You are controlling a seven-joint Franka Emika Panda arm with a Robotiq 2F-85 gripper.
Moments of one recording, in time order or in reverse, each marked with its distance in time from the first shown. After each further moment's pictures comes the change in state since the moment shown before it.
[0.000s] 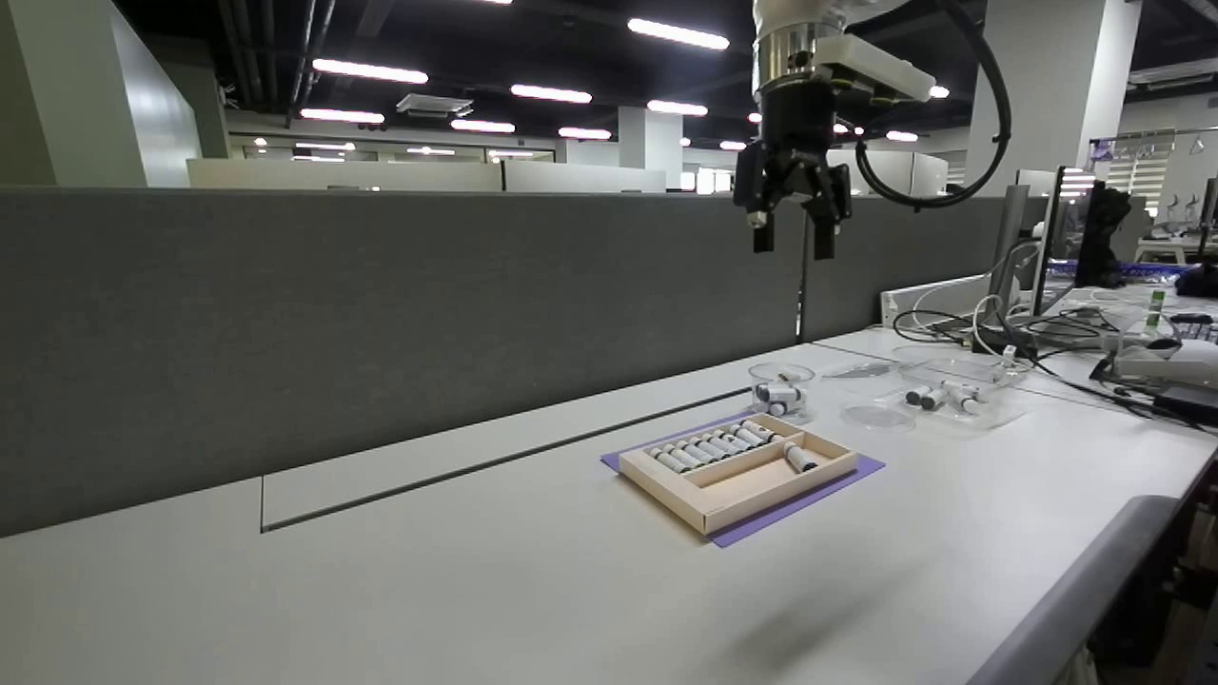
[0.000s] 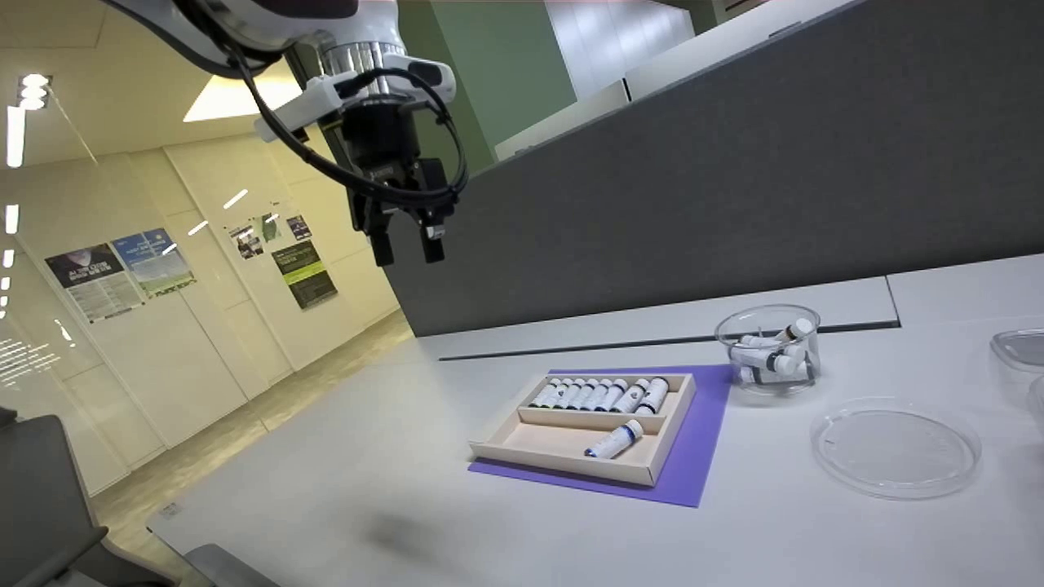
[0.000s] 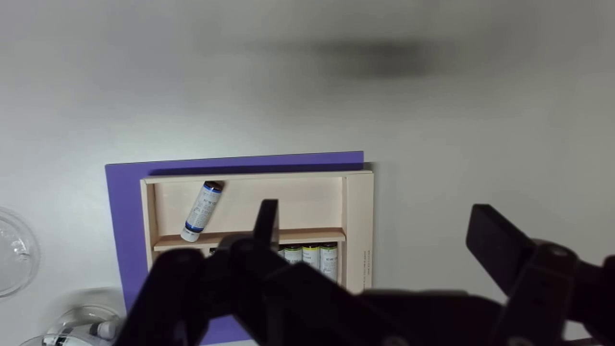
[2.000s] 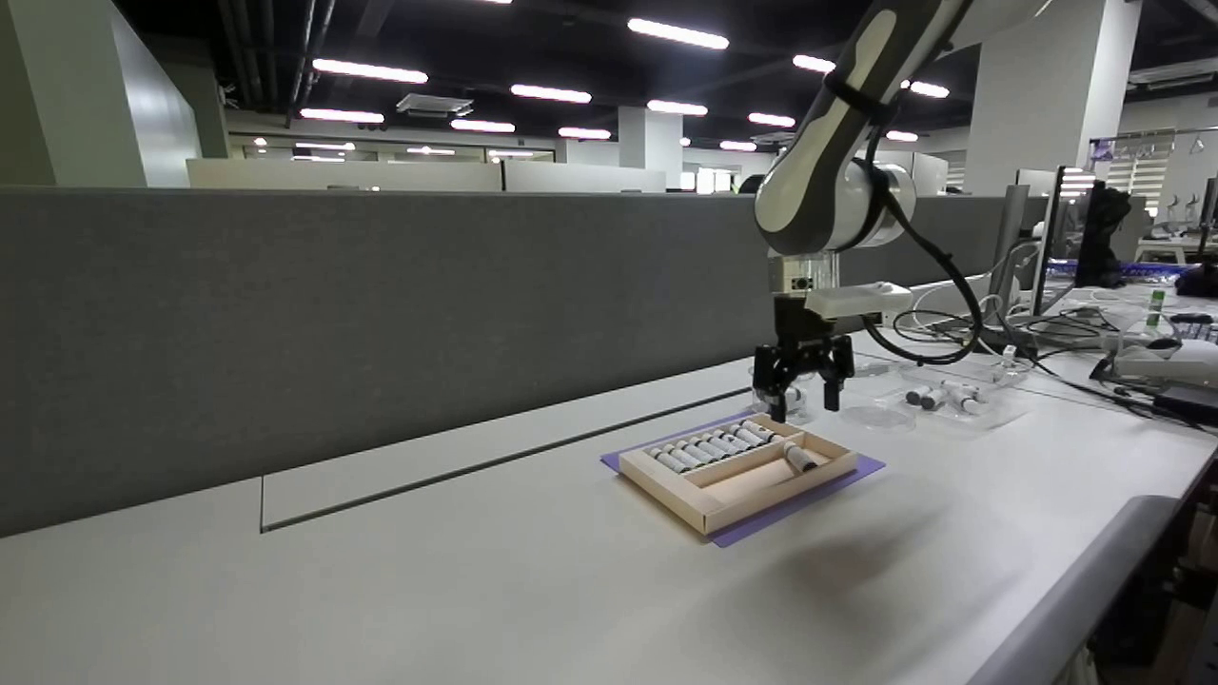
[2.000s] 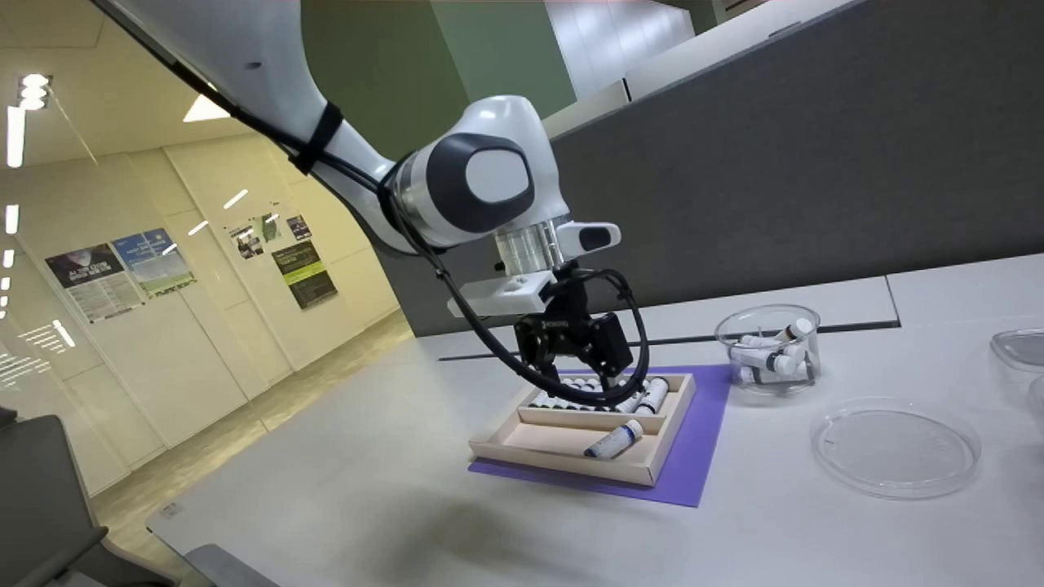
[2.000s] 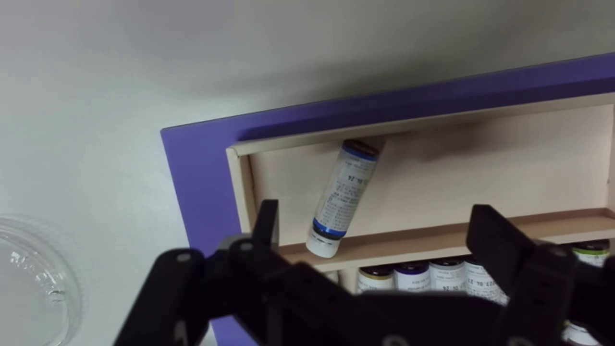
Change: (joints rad) arm -0.054 0.494 -0.096 0.018 -0.096 0.532 0.007
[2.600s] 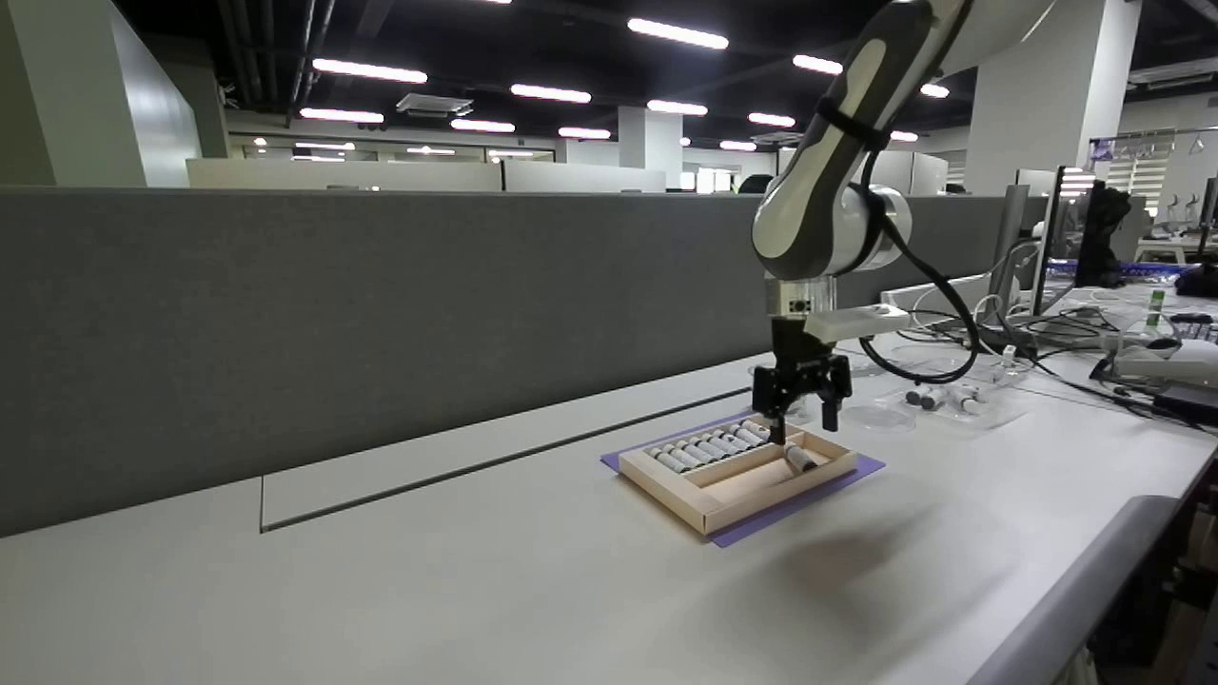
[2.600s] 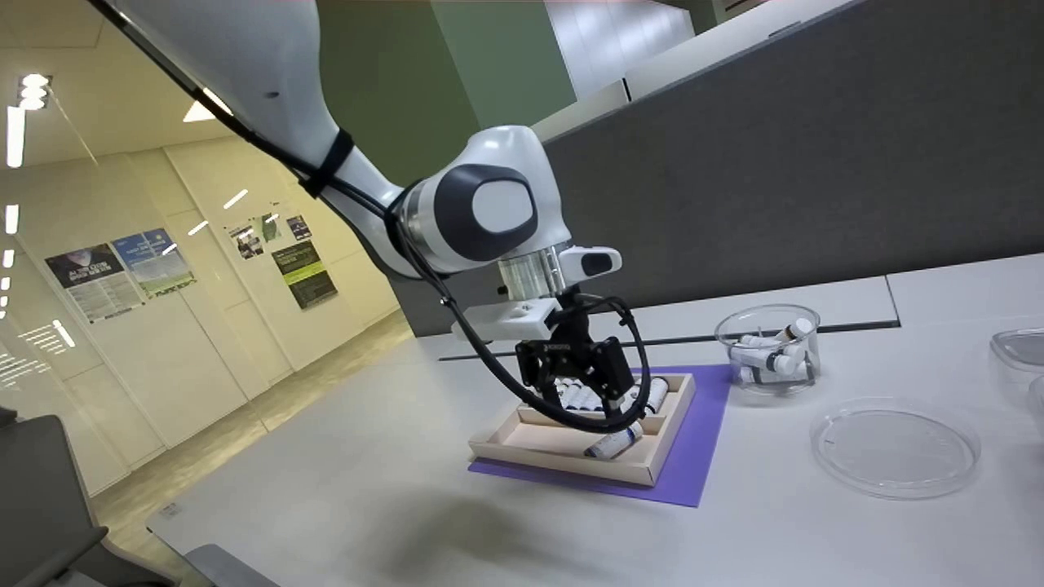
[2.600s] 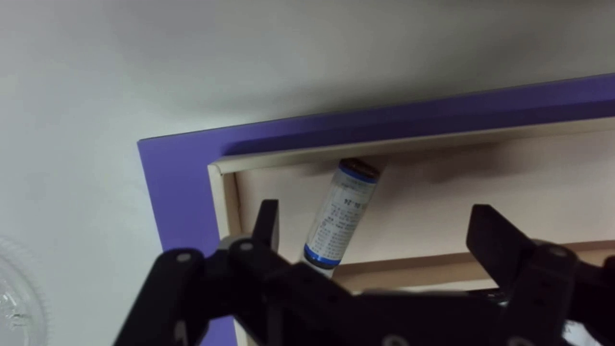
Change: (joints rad) arm 0.002 0.056 0.012 0.000 -0.007 0.045 -0.011
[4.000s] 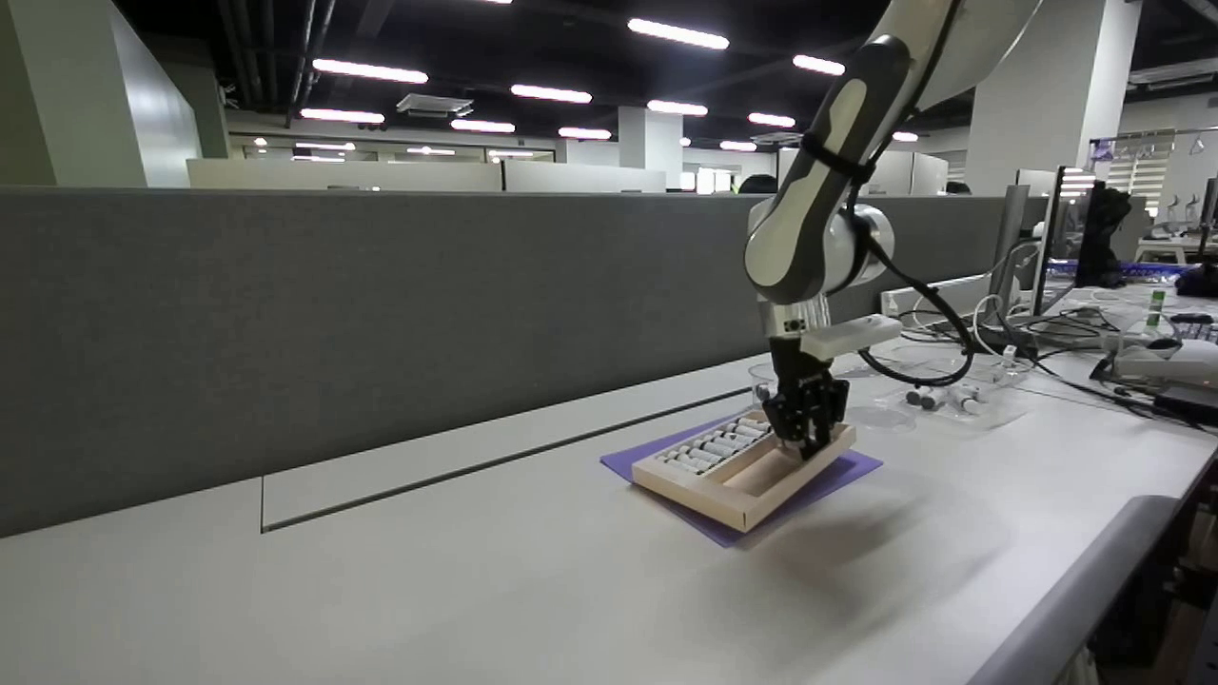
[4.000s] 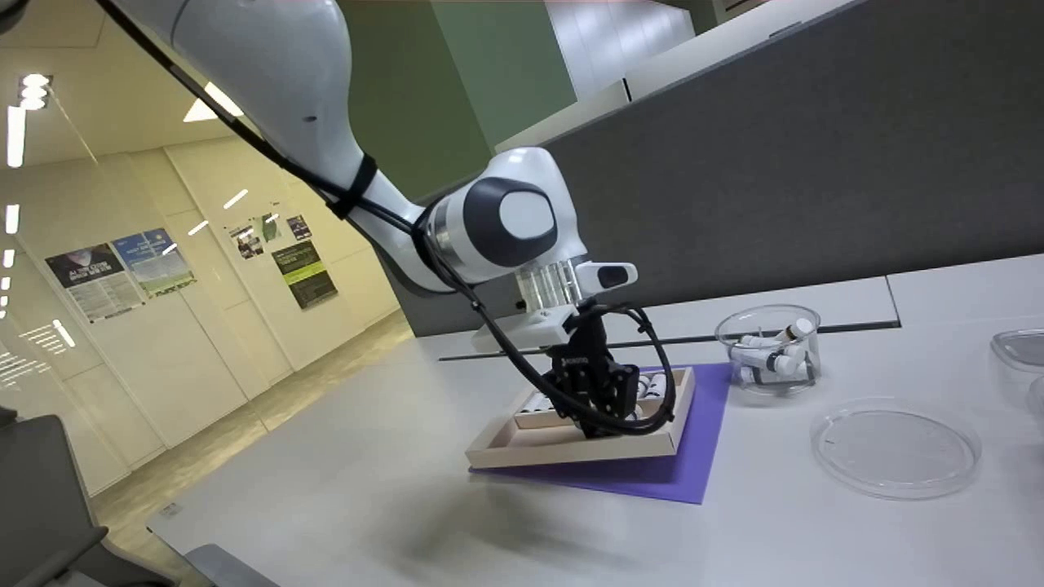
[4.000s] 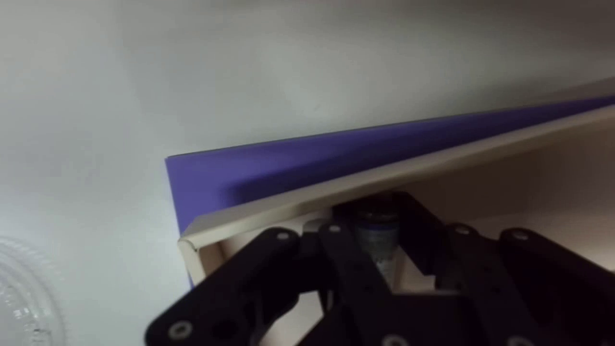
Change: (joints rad) arm 0.052 0.087 -0.065 0.089 -0.076 -0.087 0.058
